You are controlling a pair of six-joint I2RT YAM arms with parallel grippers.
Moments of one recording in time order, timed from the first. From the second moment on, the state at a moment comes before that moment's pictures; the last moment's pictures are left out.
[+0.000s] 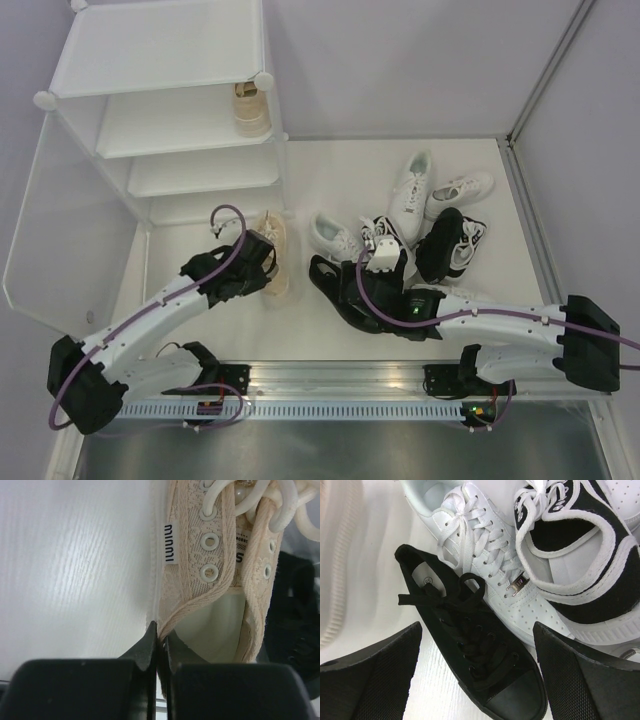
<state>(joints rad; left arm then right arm) -0.70 1.08 0.77 -0.78 -0.37 -1.01 1.21 1.21 0.72 -0.28 0.82 0.81</state>
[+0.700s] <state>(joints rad) -0.40 1.06 1.58 -1.22 -0.55 -0.67 1.21 1.13 0.72 -0.28 0.82 0.80</state>
